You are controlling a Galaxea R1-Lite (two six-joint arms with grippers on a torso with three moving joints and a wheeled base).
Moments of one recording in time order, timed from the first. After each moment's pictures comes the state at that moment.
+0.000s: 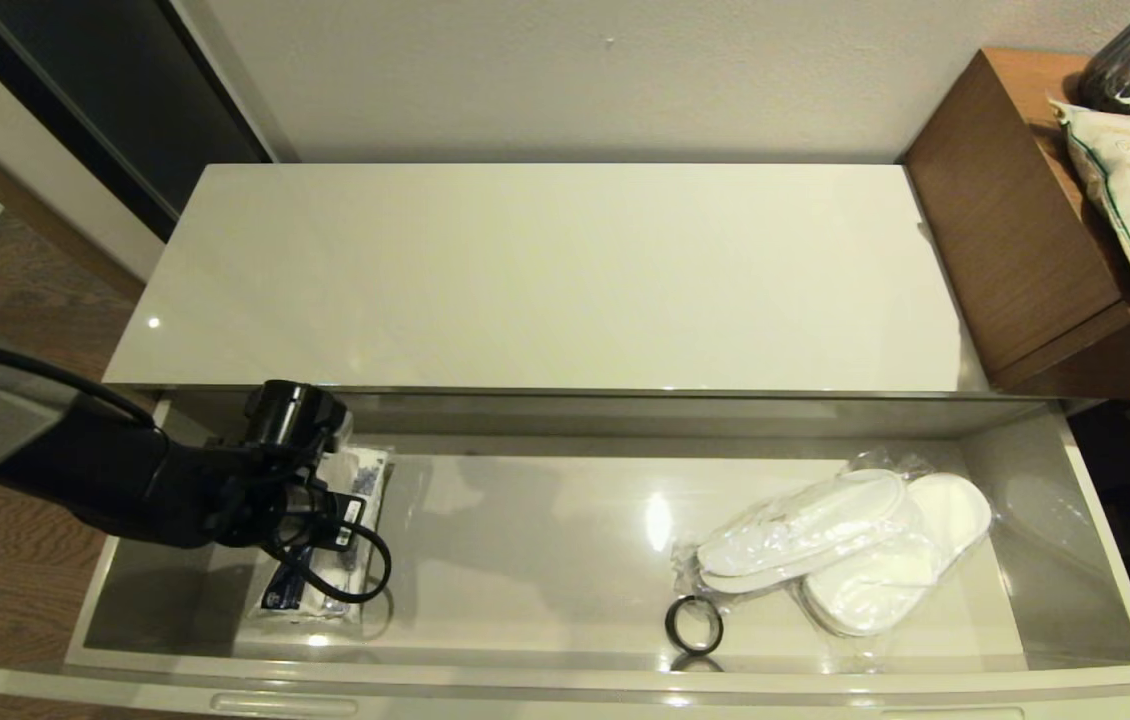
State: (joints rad) left arm -0.19 1.96 -0.92 -0.16 0.31 0.06; right arm 0.00 0.01 0.00 -0.01 0.00 -0.02
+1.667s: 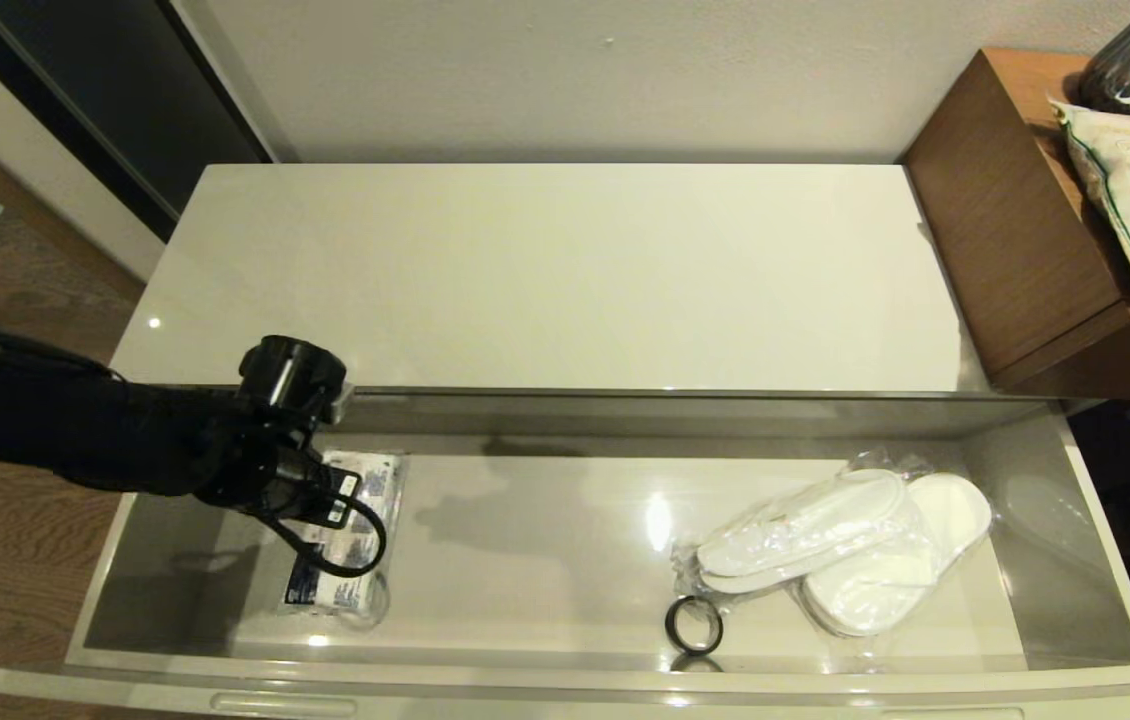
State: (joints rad) left arm -0.22 1.91 -1.07 0.10 0.33 0.06; right arm 0.00 0.01 0.00 -0.01 0.00 -0.02
